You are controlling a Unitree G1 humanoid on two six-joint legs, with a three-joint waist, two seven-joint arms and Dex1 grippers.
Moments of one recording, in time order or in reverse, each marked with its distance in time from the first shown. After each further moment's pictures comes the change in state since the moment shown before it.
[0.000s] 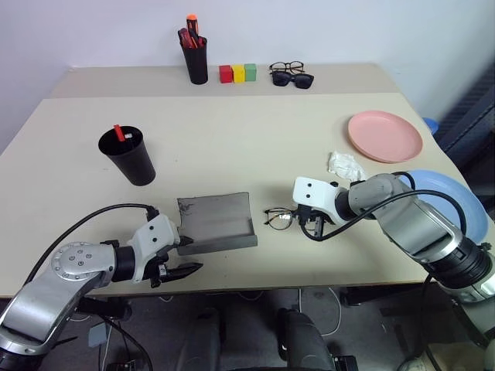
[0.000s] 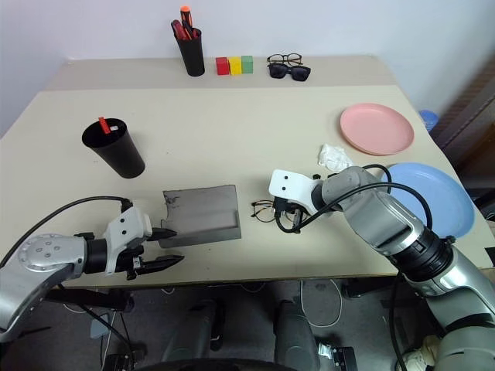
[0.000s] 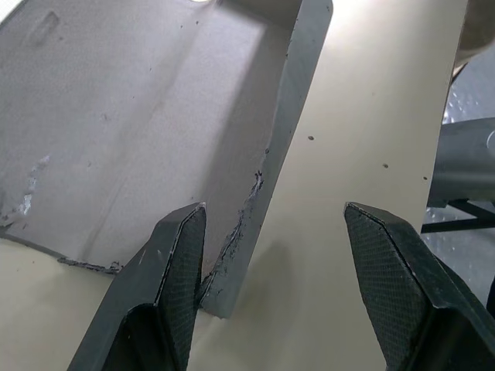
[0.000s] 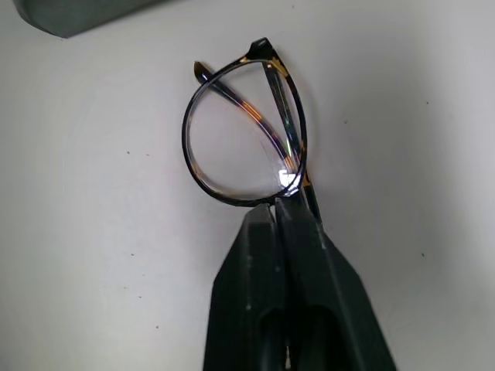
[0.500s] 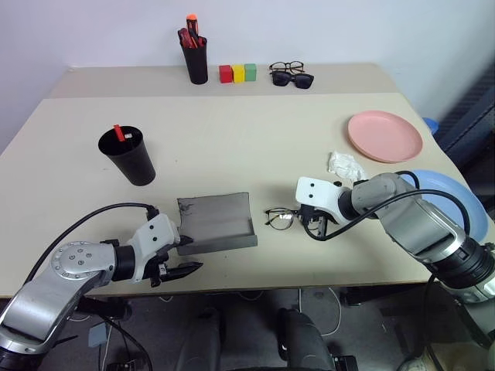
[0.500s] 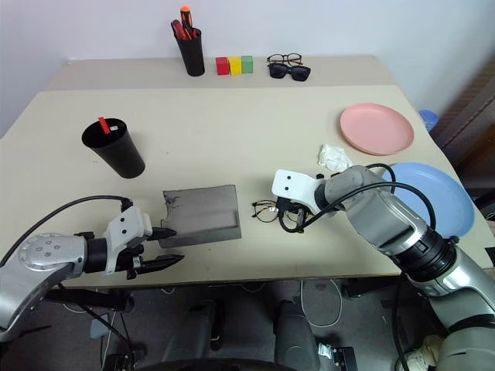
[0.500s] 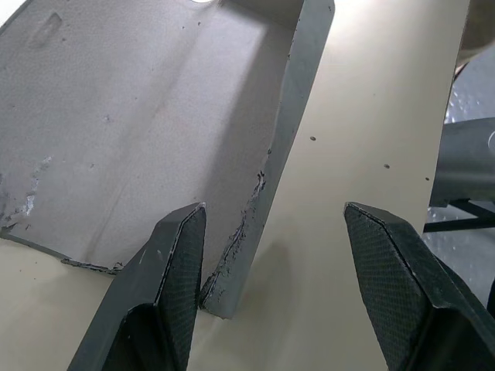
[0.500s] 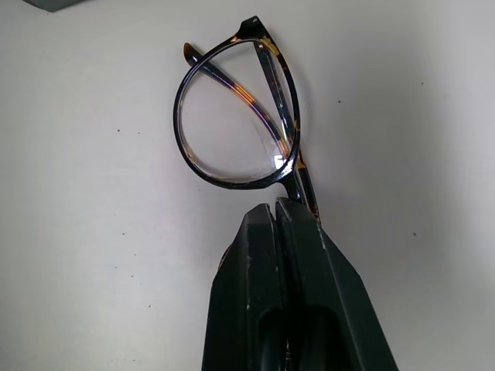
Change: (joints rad) left arm -0.008 0.000 0.000 0.000 0.002 0.002 -0.003; right arm 0.001 -0.015 -0.008 0.001 -0.019 0.000 0.018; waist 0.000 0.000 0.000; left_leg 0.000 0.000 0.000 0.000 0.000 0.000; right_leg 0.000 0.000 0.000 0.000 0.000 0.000
